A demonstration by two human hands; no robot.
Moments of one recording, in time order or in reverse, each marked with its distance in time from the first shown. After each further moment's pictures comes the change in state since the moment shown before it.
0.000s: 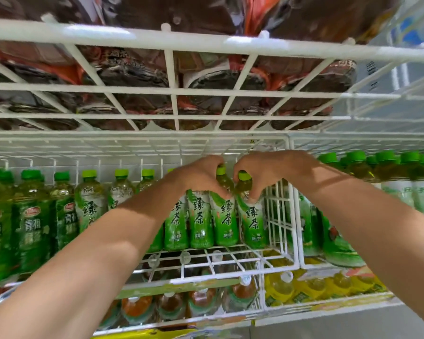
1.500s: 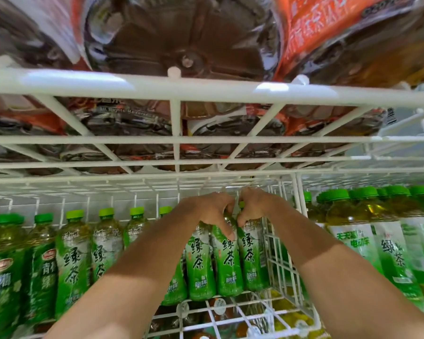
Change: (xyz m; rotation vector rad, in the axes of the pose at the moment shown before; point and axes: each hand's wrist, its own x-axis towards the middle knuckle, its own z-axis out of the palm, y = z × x) left_hand 0.054 -0.013 0.005 0.266 -0.191 0.002; right_hand 0.063 0.010 0.029 0.292 0.121 0.430
